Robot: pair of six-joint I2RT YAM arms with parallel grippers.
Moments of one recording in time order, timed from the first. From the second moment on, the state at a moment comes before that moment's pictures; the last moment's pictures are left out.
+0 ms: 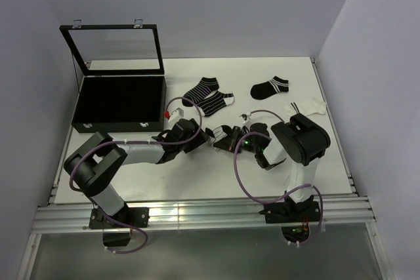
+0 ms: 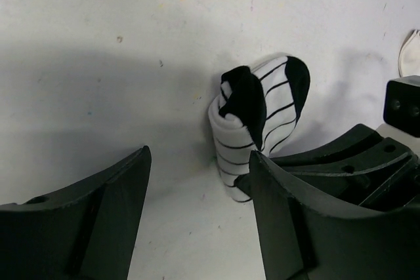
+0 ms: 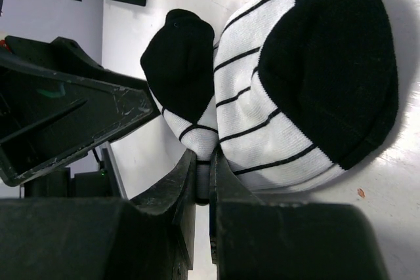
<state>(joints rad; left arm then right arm) -0.79 1.63 0.69 0.24 -0.21 -1.16 0.44 1.89 0.37 1.11 -0.55 0.92</state>
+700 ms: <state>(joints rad) -0.80 1.78 0.80 0.33 -0.18 -1.11 0.41 1.92 0.37 1.15 -0.58 0.98</state>
